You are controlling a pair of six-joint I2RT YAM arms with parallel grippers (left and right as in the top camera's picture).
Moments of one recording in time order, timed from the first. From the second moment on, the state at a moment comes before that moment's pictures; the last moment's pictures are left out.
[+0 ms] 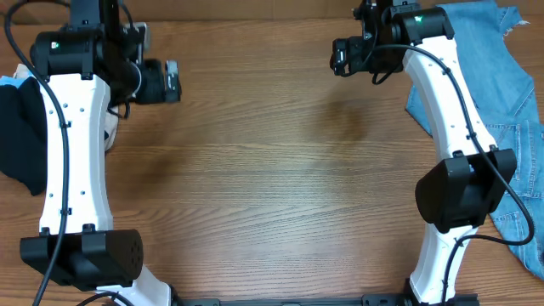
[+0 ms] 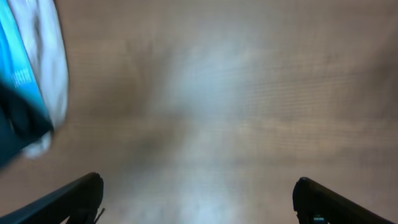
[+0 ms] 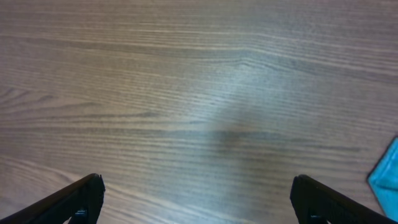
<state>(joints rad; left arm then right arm) 0.06 1.81 2.02 -1.46 0.14 -0.05 0.16 2.12 2.15 -1.16 -0.19 0.08</state>
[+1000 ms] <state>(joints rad) -0.02 0.92 1.20 -1.12 0.05 -0.06 0.16 1.45 1.55 -1.03 -0.09 0.20</state>
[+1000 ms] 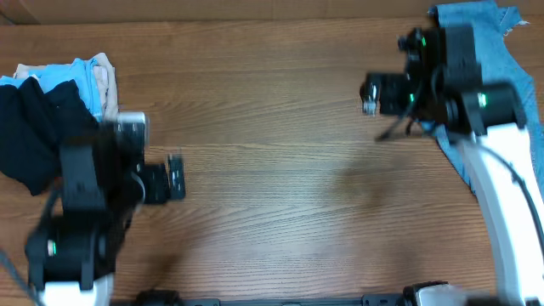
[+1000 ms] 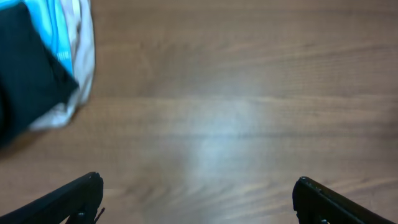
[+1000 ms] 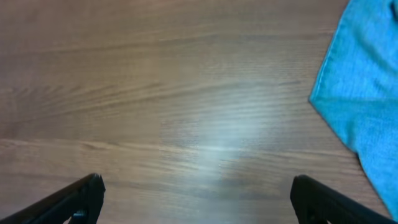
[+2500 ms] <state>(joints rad) -0.02 0.70 0.90 -1.14 0.05 -0.16 0.16 0.71 0.69 -0.54 -0.07 0.08</state>
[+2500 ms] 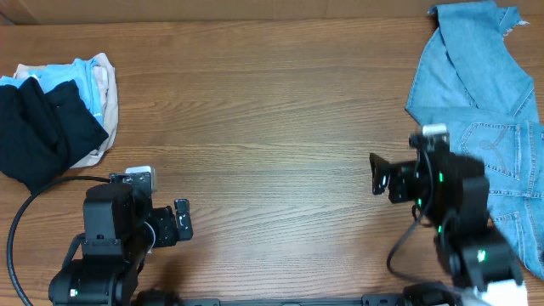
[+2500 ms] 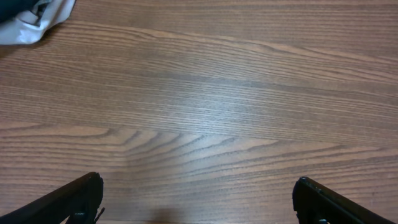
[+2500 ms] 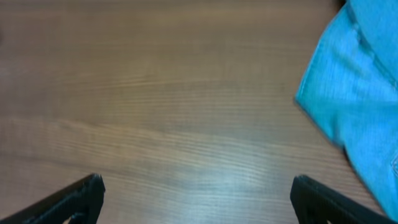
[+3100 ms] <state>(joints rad) -0.02 0.70 0.90 -1.14 0.04 -0.16 0.15 0.10 0.19 -0.16 -0.02 0.04</state>
